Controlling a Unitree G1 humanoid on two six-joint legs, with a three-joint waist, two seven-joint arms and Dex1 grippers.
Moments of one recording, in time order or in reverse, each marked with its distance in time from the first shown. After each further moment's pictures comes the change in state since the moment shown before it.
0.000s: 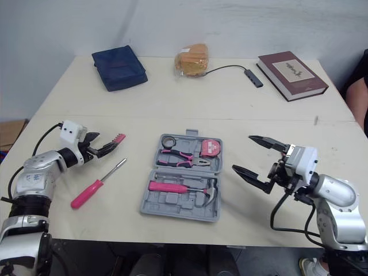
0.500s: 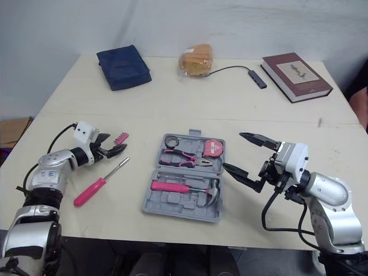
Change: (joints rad) left arm -0.098 -0.050 -0.042 0.188 0.060 -0.114 -0.030; right arm 0.011 0.002 0.020 -0.103 -0.003 0.080 -0.071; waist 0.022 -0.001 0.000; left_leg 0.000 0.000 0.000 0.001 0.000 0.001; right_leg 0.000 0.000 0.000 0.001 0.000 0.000
